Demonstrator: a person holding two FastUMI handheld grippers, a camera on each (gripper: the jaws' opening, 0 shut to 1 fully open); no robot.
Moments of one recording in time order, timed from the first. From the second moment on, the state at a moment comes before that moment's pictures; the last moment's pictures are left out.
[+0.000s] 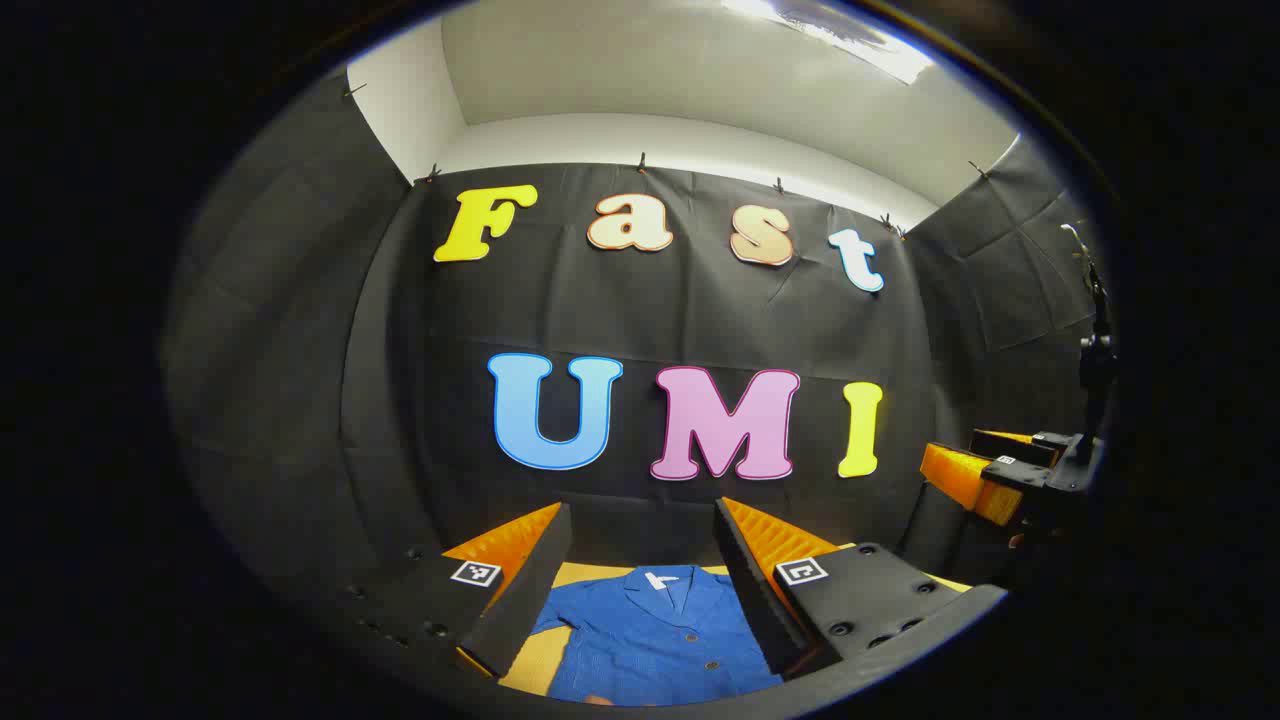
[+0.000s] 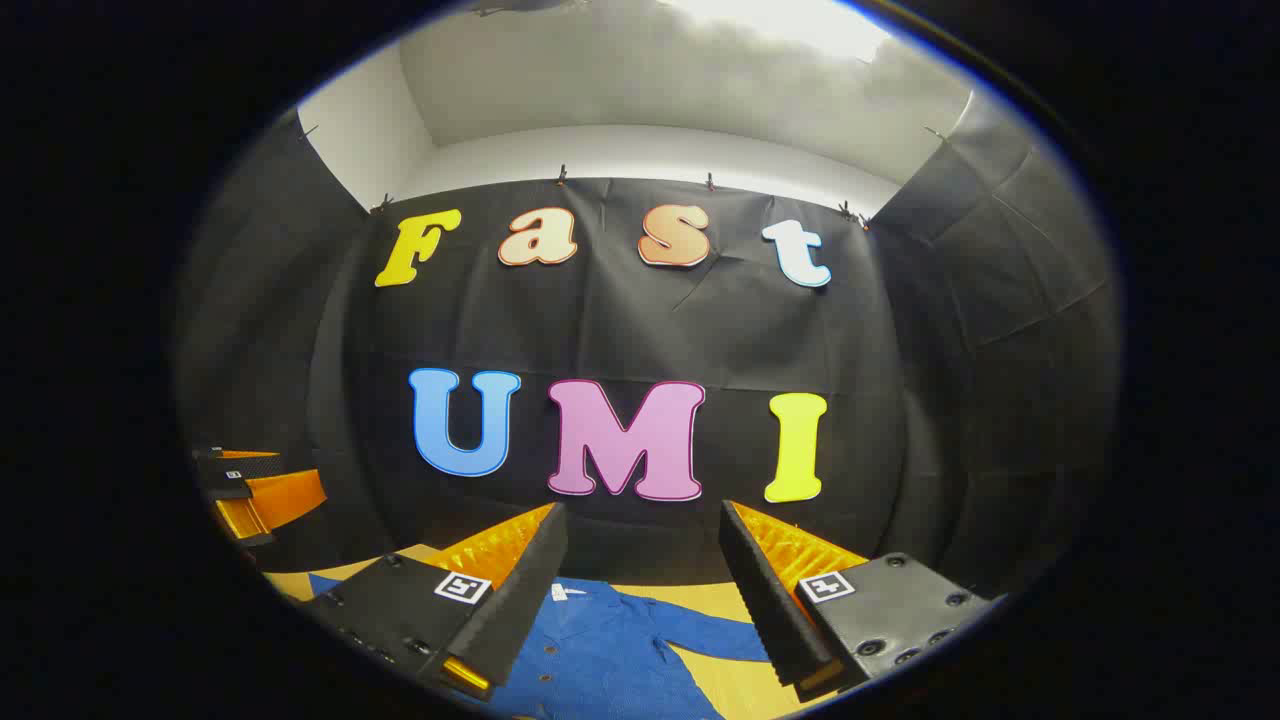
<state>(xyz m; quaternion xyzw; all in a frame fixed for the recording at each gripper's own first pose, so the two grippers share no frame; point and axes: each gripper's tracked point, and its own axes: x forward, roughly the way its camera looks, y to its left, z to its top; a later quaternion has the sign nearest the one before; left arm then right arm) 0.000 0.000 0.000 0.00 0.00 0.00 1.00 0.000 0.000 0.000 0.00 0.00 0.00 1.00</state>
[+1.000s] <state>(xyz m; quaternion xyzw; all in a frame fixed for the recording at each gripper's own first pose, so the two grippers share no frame) 0.013 0.011 0.000 0.02 0.00 0.02 1.00 0.012 0.001 -0.009 0.00 0.01 0.01 1.00</state>
